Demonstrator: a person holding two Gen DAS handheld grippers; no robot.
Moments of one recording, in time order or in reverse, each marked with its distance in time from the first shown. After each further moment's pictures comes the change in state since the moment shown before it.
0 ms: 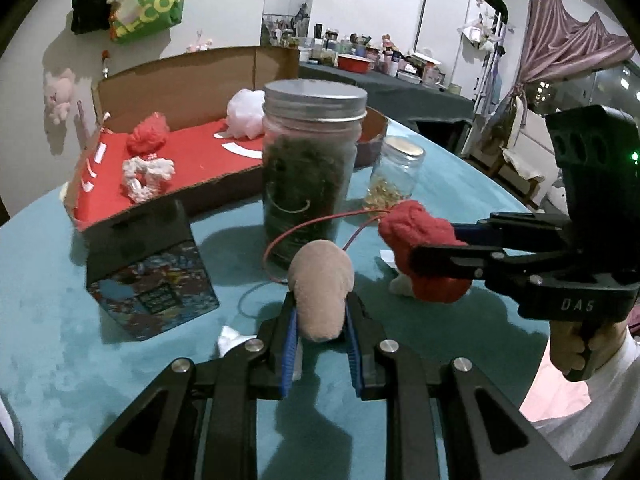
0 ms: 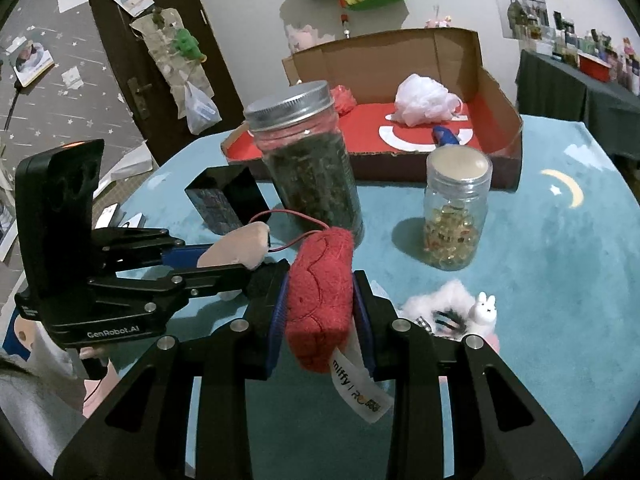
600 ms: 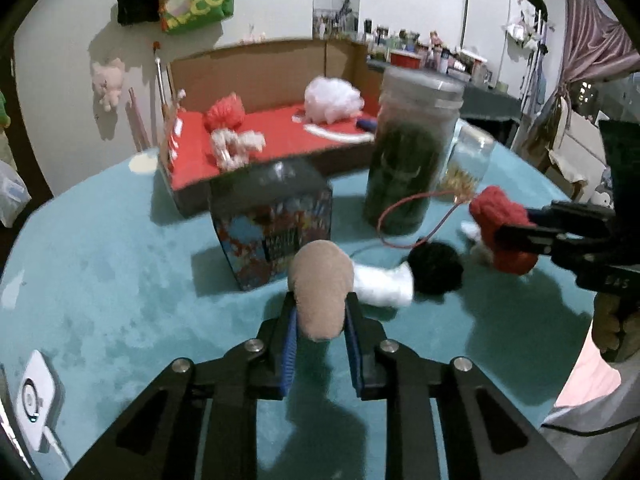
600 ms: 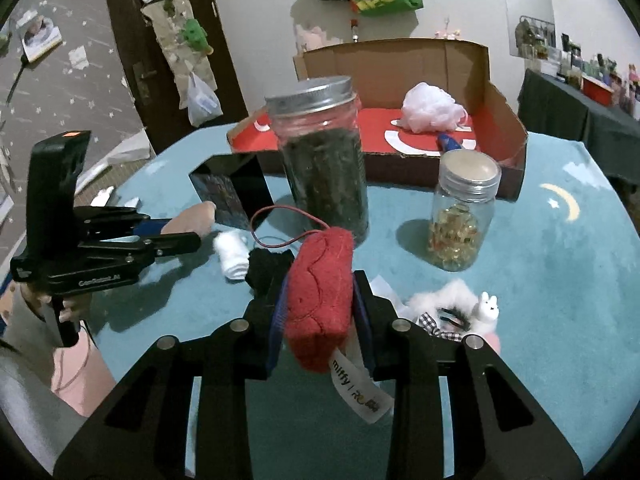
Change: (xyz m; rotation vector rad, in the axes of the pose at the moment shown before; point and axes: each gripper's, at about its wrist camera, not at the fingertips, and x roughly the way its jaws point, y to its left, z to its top) left arm -0.034 0.042 -0.027 -0.041 0.001 0.192; right arm -0.002 0.012 -0.009 -0.067 -0.019 -0.032
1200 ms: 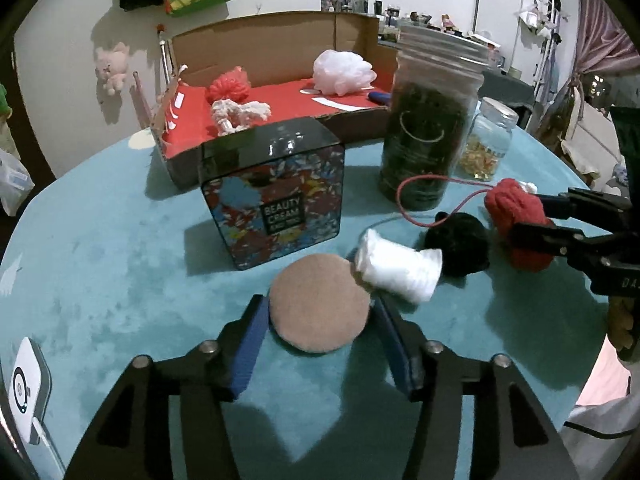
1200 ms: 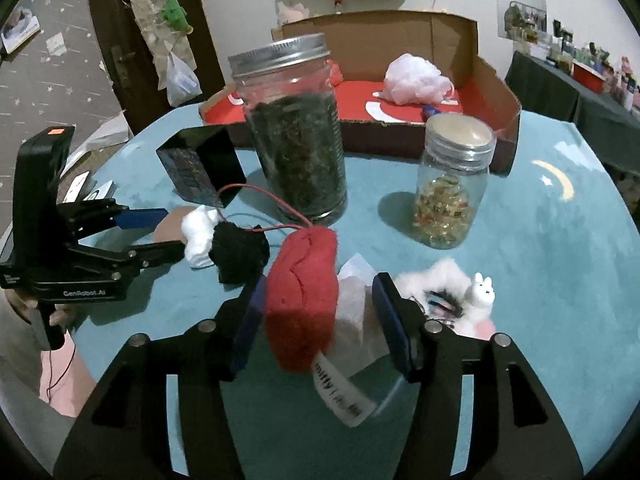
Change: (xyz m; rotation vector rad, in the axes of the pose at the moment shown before) left arm 0.029 0.004 -0.009 -0.010 0.084 0.028; right arm 0.019 -0.005 -0.006 0.005 0.083 -0.076
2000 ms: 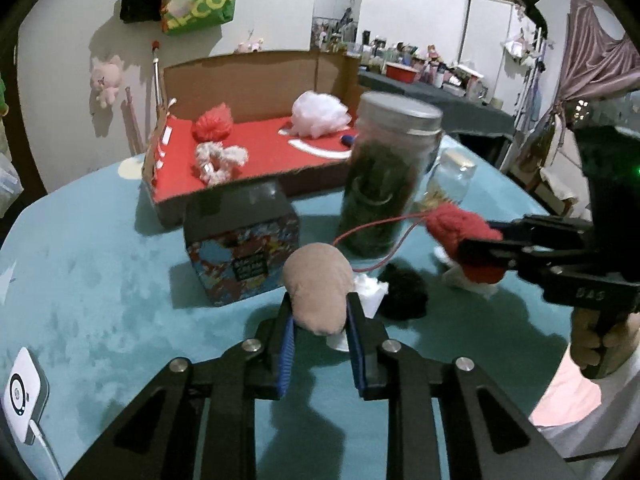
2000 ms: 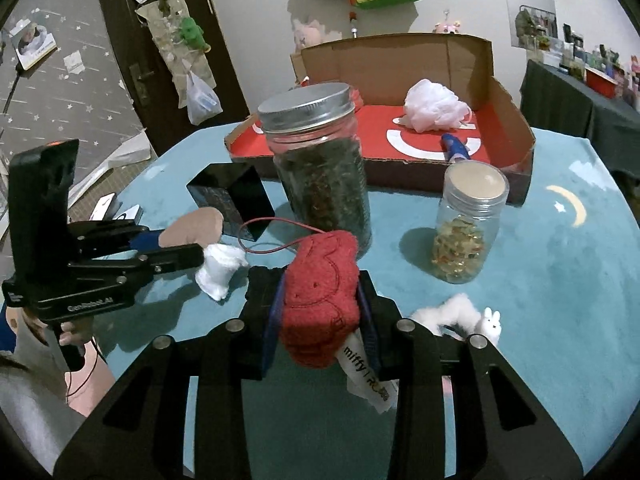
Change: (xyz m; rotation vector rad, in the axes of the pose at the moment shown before) left arm -0.036 -0.017 0.016 -0.029 -0.105 -0.082; right arm -0.014 0.003 0.021 0.007 -0.053 0.078
